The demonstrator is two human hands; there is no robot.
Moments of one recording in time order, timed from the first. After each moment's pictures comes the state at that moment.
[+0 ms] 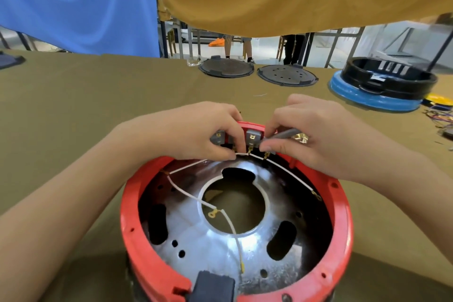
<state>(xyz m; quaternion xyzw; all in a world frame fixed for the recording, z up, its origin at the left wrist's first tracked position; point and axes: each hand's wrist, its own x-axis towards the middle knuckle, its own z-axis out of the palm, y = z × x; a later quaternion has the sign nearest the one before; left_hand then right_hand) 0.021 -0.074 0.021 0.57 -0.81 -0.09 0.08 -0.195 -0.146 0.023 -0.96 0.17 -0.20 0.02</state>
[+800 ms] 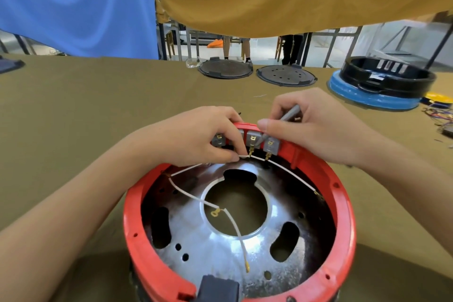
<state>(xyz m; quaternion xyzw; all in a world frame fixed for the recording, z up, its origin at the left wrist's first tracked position) 0.023 -0.070 0.013 0.57 -0.80 -0.12 0.15 -0.185 -0.153 0.026 -0.92 0.23 -0.24 0.21</state>
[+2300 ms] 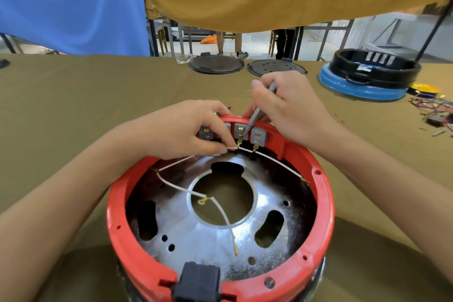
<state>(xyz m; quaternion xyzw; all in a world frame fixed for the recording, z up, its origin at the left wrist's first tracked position) 0.022 -0.069 0.014 0.57 -0.79 -0.13 0.15 -0.160 -0.164 0.011 -0.86 0.27 -0.37 0.22</state>
